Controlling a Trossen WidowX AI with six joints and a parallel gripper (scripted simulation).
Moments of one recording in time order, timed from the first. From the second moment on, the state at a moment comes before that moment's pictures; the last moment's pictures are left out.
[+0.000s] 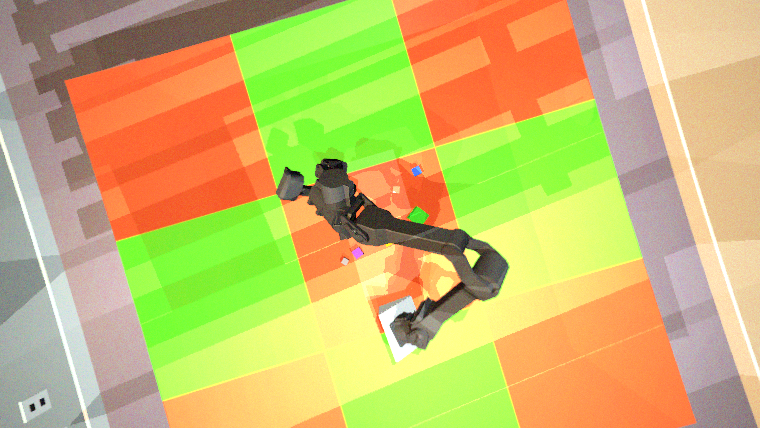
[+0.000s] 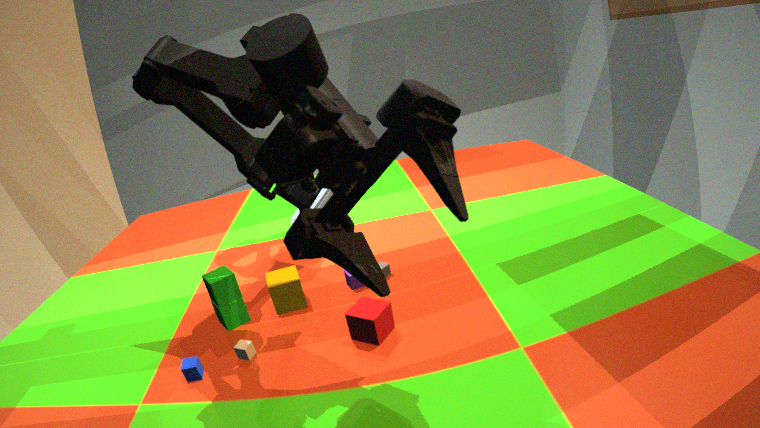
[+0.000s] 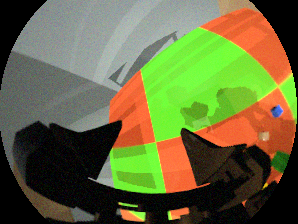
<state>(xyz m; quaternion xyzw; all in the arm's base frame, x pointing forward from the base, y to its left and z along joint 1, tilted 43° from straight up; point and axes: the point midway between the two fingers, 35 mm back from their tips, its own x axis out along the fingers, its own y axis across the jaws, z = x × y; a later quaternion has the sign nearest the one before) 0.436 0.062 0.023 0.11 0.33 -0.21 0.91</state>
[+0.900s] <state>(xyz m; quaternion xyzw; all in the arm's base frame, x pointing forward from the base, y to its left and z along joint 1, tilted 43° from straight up) 0.348 0.036 0.017 0.04 0.52 -0.49 0.69</state>
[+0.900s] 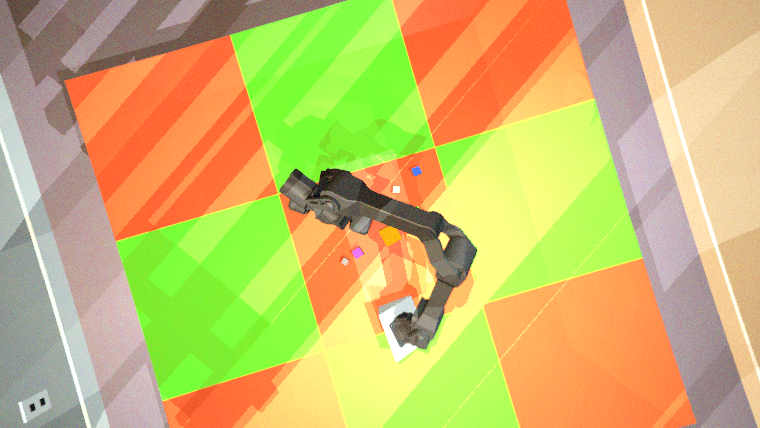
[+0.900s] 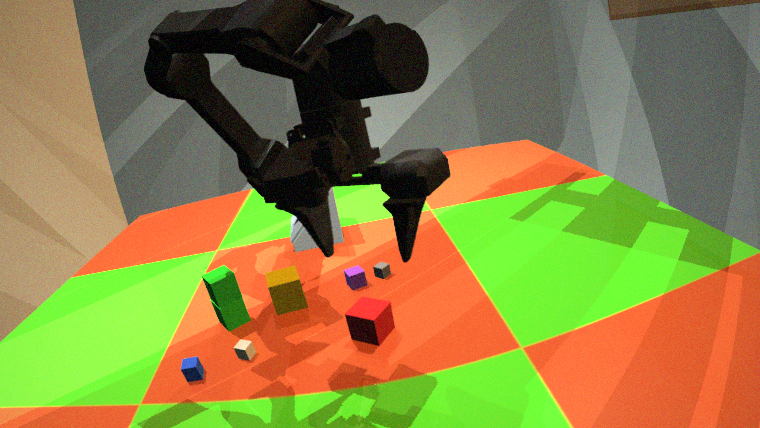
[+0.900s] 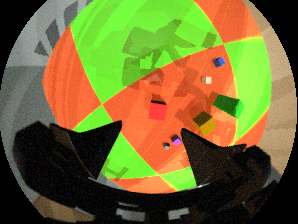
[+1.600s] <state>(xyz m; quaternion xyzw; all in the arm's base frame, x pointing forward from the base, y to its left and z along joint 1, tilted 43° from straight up) 0.339 0.000 -0.011 0.03 0.52 -0.52 0.68</state>
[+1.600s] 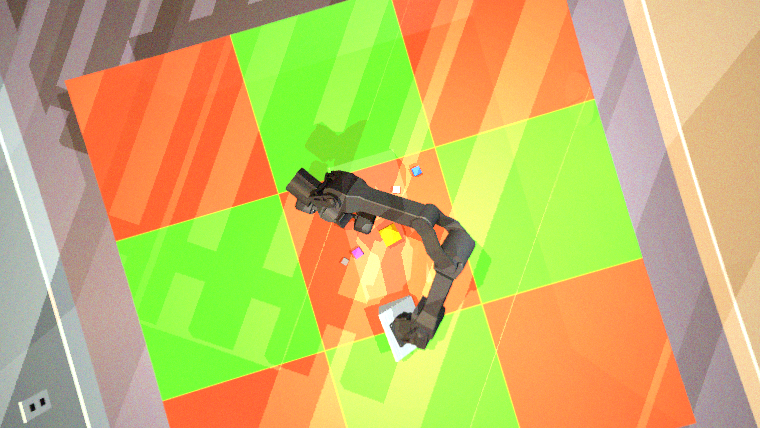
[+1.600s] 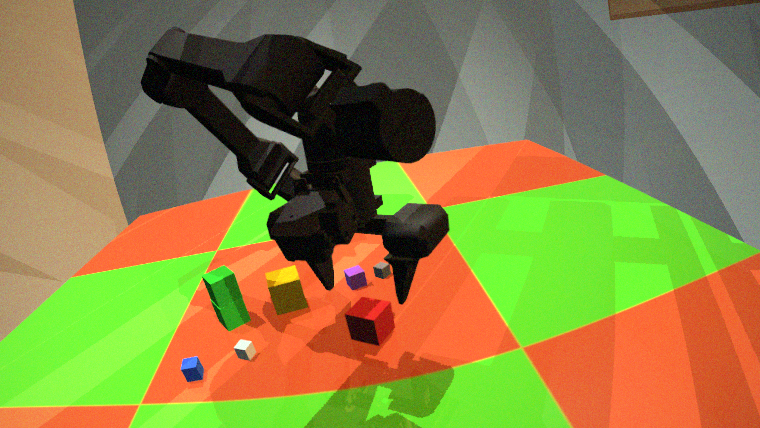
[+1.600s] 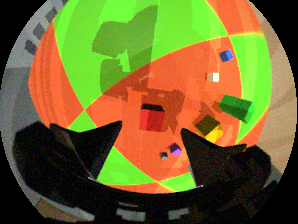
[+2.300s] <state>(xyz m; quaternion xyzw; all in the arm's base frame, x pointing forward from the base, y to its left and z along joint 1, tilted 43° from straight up) 0.339 -0.020 -0.034 0.03 0.52 -0.52 0.68</state>
